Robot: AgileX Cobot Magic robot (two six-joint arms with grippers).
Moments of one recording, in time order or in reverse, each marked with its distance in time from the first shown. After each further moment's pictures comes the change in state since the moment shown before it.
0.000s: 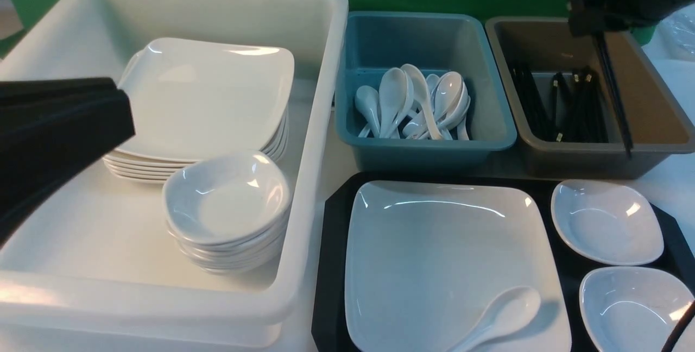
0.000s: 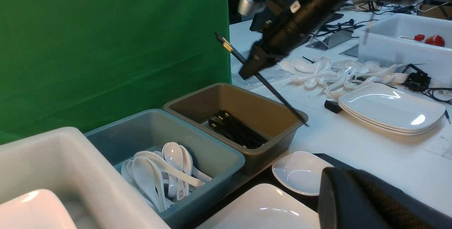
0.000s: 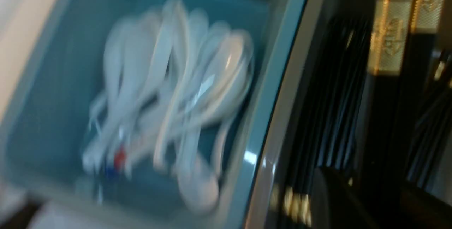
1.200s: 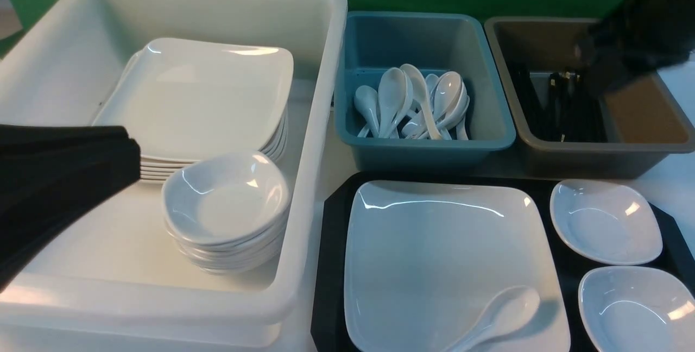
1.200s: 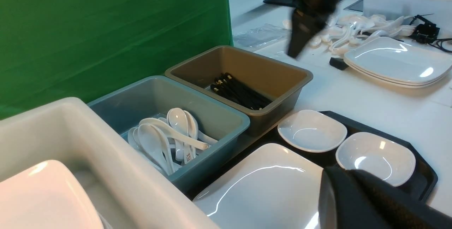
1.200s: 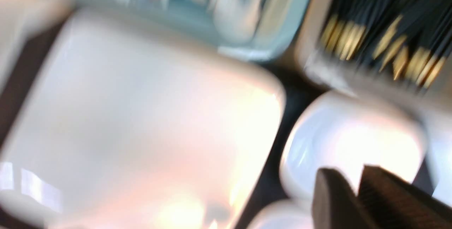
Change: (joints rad) right arm 0.267 -0.328 0.346 -0.329 0.369 0.118; left arm 0.000 0.000 0.000 0.079 0.099 -0.002
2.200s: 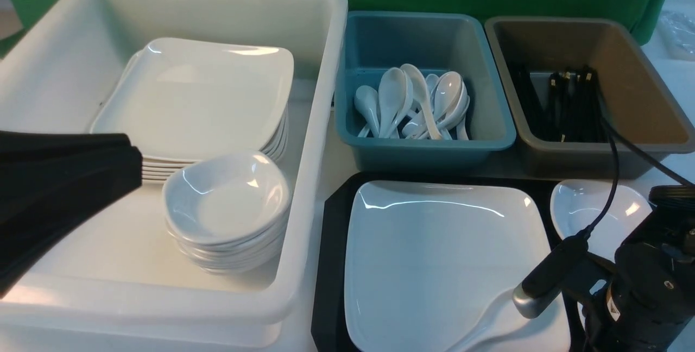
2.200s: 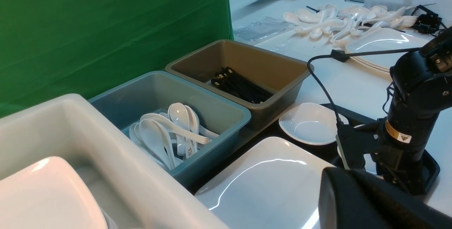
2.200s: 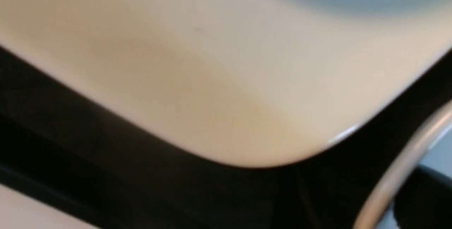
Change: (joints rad) right arm 0.200 -0.005 0.831 -0.261 -0.476 0.115; left arm 0.000 0.000 0.000 0.003 0.016 0.006
